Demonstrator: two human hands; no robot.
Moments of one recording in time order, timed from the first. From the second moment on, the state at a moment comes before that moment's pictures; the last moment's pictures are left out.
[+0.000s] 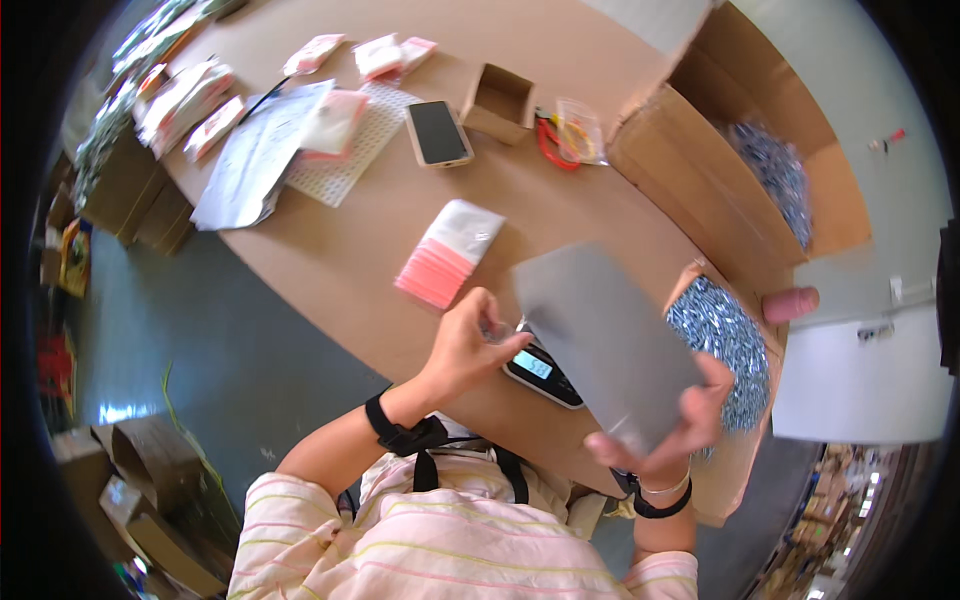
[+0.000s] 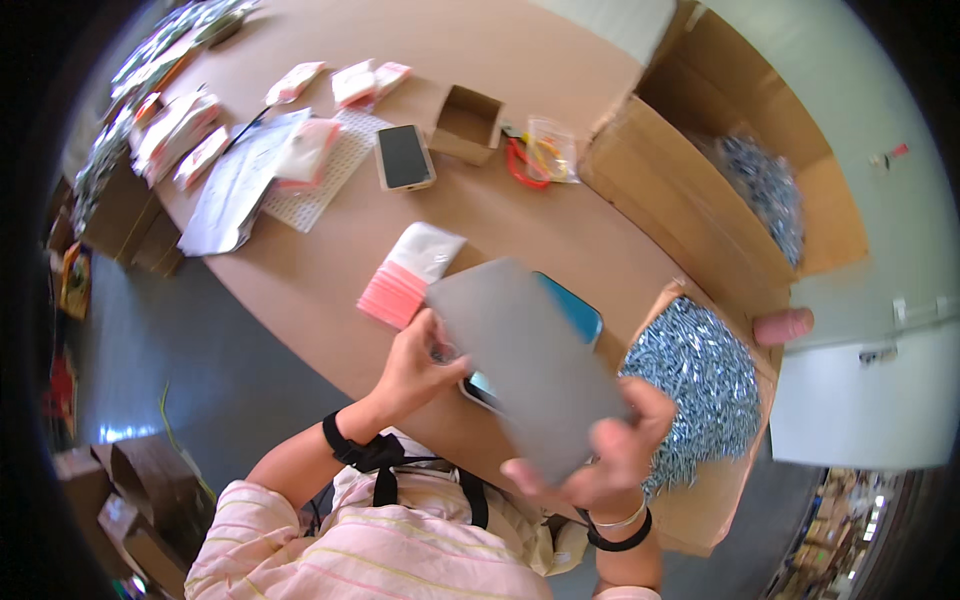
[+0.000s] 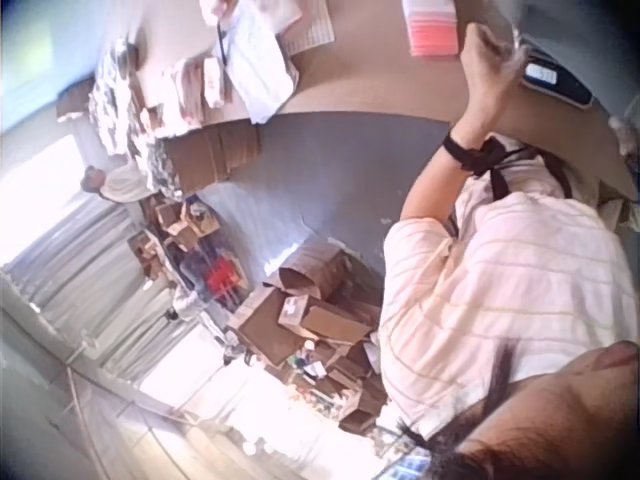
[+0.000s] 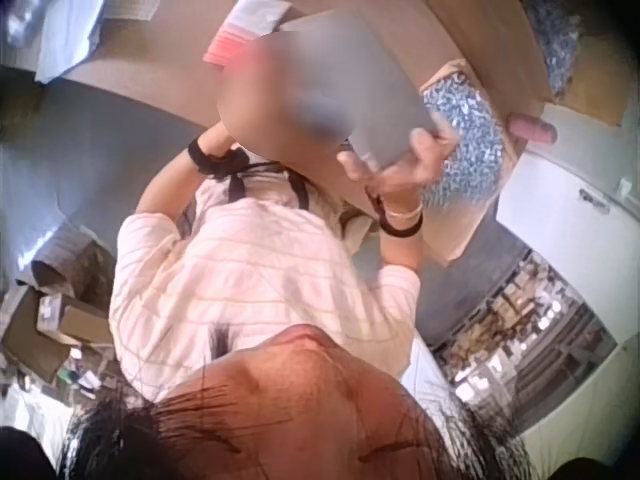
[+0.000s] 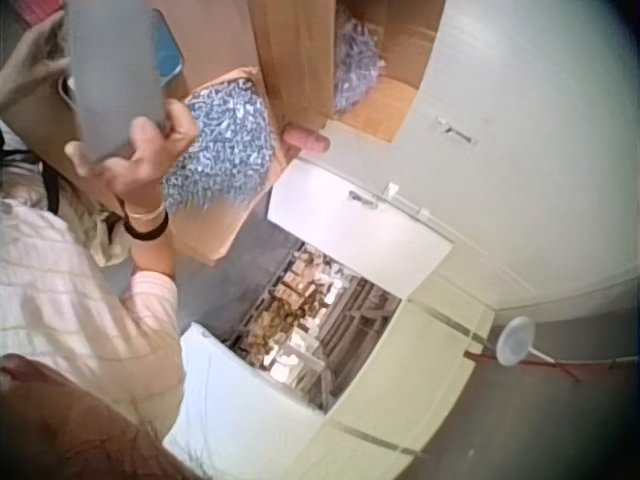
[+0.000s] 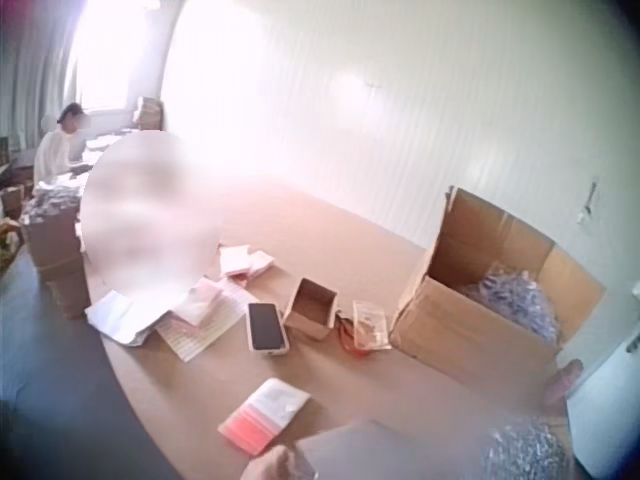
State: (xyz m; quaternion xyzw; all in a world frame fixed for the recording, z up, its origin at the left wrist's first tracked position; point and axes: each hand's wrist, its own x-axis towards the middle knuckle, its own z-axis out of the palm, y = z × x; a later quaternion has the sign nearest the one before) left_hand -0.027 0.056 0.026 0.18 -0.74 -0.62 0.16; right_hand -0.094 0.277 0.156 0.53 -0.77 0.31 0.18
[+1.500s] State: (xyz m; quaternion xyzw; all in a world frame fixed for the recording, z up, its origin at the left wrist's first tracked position) left_hand 0.026 0.045 0.098 -0.11 -0.95 -0.27 0.06; right_hand -0.176 0.316 0.090 -0.02 -0.66 0.70 -0.27
